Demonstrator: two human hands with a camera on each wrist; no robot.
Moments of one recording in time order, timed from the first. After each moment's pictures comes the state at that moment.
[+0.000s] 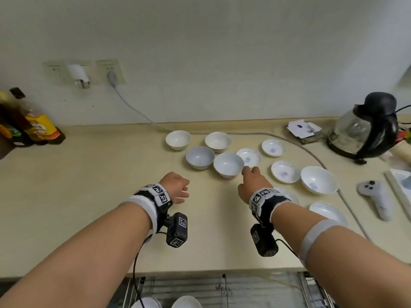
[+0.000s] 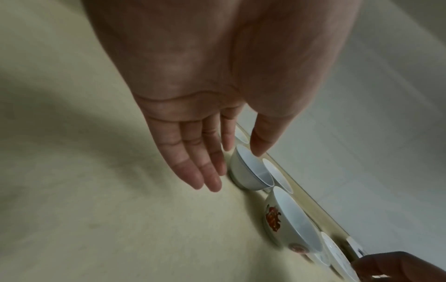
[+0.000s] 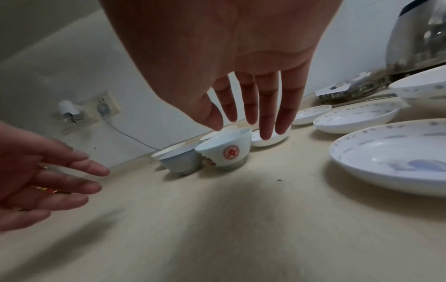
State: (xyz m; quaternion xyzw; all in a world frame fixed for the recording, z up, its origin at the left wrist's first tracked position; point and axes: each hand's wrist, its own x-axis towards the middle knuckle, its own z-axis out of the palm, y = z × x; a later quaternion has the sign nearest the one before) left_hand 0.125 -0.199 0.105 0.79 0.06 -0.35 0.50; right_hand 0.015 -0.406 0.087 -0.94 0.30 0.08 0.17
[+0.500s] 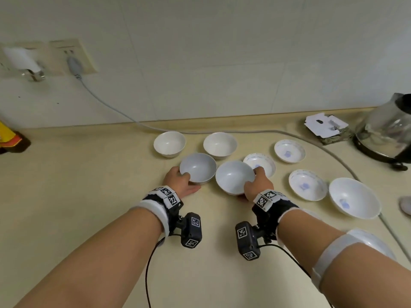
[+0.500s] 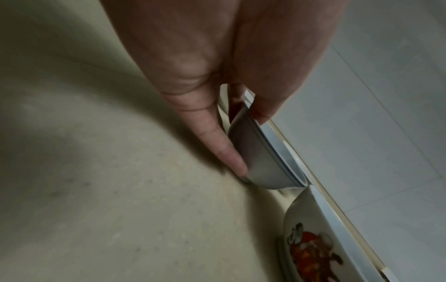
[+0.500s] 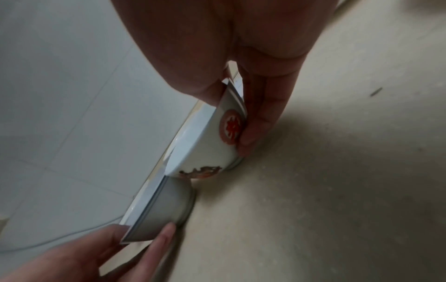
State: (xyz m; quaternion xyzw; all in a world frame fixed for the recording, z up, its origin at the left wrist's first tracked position) left_hand 0.228 -0.271 0.040 0.71 0.09 -0.31 0.62; right_hand 0.107 -0.453 0.033 -0.79 0.44 0.03 0.42
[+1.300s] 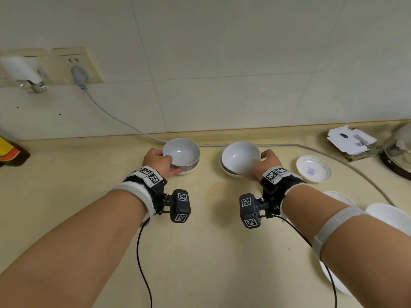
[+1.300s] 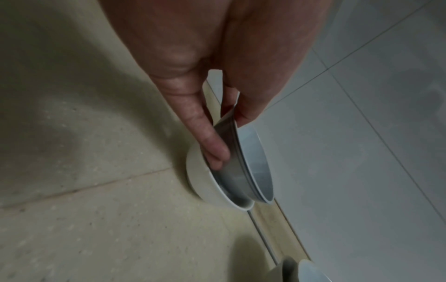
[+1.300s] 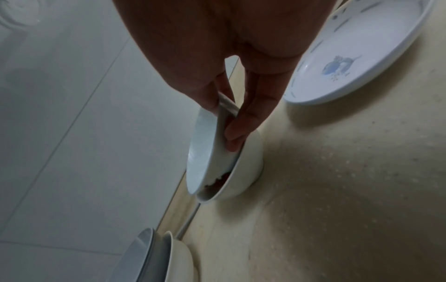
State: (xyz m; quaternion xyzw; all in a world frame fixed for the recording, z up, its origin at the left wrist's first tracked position) left_hand 0.363 -0.244 0.063 0.74 0.12 -0.18 0.63; right_hand 0.220 -0.471 0.066 -0.66 0.48 -0.06 0.58
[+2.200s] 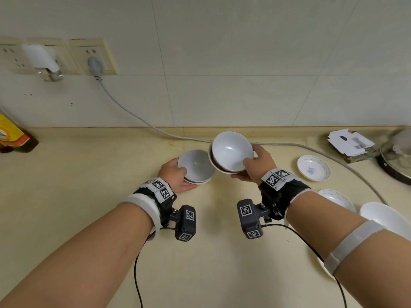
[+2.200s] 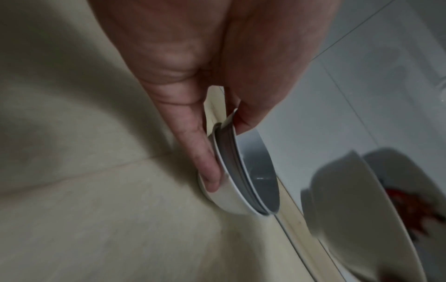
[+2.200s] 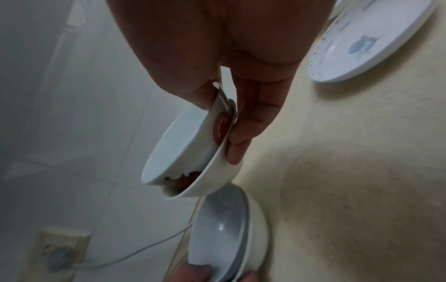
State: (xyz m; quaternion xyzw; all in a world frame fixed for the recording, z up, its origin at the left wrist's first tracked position) left_hand 0.305 -0.230 0.063 0.68 0.12 -0.32 0.64; right_hand 0.208 -0.427 0.092 -0.69 0.39 -0.04 0.61
